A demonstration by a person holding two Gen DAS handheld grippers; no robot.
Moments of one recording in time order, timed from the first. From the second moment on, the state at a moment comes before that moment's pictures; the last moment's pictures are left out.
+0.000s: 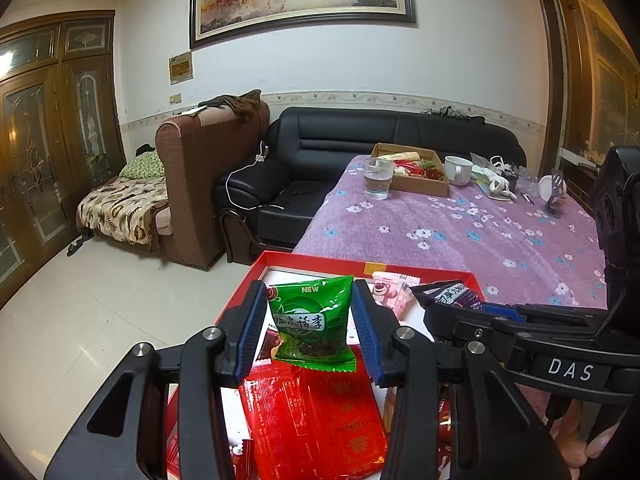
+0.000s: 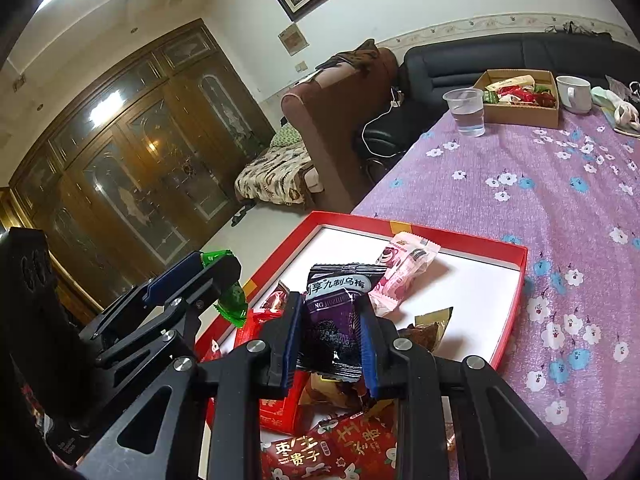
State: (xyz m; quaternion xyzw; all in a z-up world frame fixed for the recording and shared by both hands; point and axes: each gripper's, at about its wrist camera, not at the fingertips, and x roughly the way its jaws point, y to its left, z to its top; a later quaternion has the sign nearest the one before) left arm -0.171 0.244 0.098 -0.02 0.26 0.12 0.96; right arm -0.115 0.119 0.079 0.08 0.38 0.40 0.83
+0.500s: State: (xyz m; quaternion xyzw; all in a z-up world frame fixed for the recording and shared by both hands) left arm -0.165 0.243 0.091 -0.02 0.27 0.13 0.95; right arm -0.112 0.120 0.074 0.08 0.38 0.40 0.83
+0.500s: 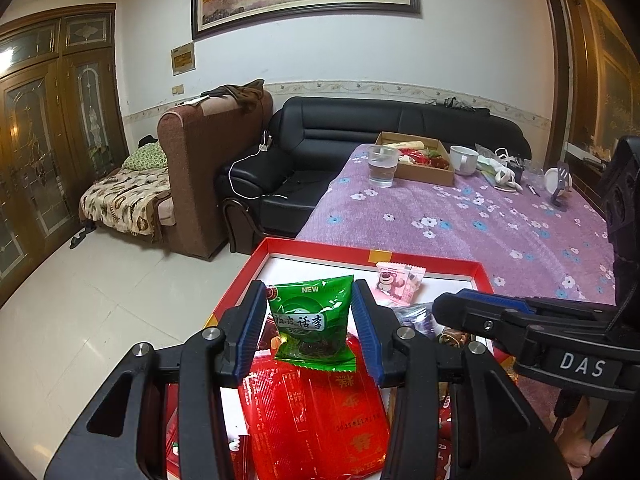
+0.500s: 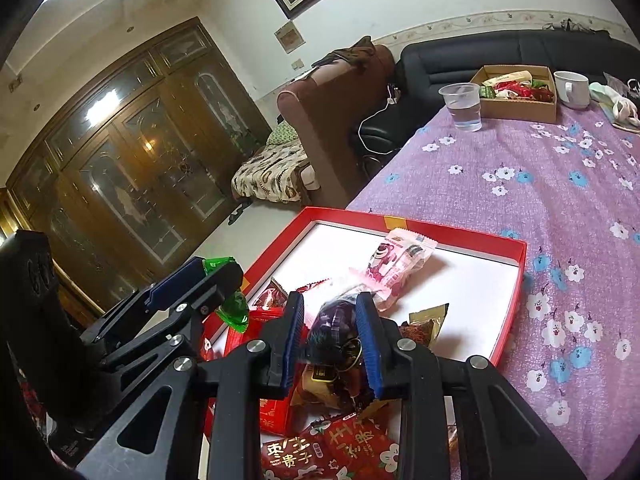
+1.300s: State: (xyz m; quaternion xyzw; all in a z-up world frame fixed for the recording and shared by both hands) left arm -0.186 0.207 0.121 -0.01 0.26 0.15 0.95; right arm -0.128 0.066 0.097 0.11 0.34 0.38 0.85
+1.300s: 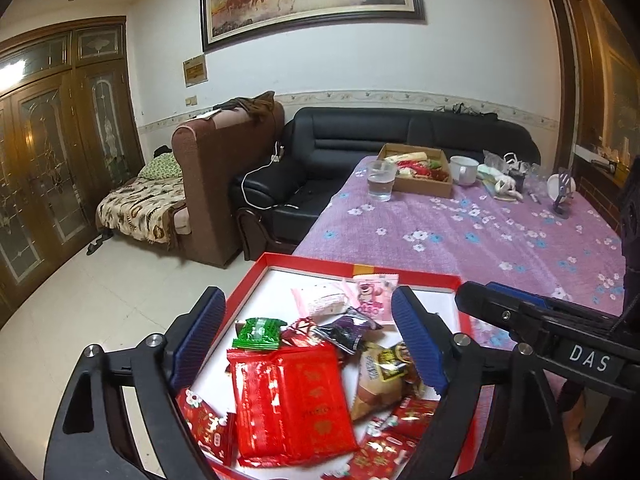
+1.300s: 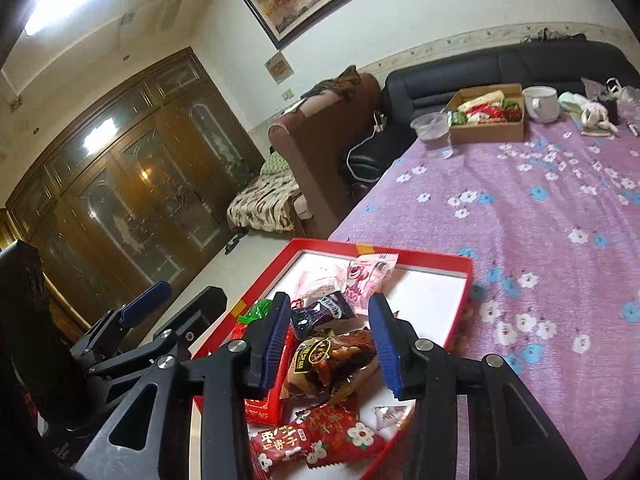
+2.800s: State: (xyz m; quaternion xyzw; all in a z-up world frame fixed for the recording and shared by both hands) left arm -0.206 0.207 0.098 -0.01 0.34 0.25 0.91; right arm -0.176 0.043 0.121 0.08 0.26 0.39 0.88
